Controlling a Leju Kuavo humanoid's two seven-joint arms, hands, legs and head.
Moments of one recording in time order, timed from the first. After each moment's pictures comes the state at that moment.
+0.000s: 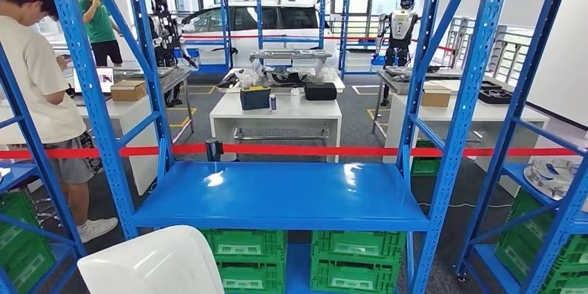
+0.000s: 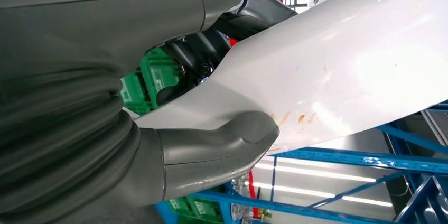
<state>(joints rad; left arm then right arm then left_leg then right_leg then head) -0.01 0.01 -0.33 -1.71 0.31 -0.27 -0.52 -0.04 0.11 -0.78 -0.19 0.53 0.45 0.16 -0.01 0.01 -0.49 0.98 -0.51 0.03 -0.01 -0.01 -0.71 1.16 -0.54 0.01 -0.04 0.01</state>
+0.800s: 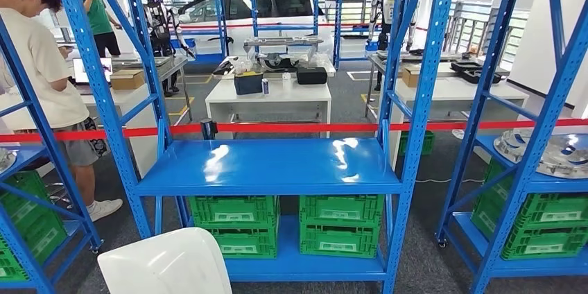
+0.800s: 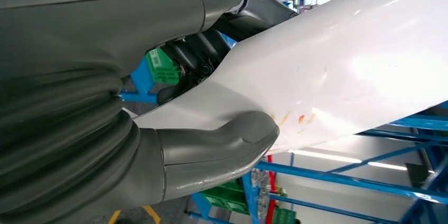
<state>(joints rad) -0.03 0.00 -0.32 -1.66 0.33 -0.31 -0.51 -0.05 0.12 -0.82 -0.19 0.51 0.45 0.14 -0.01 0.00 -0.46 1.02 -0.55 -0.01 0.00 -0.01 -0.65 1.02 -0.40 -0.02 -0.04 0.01</state>
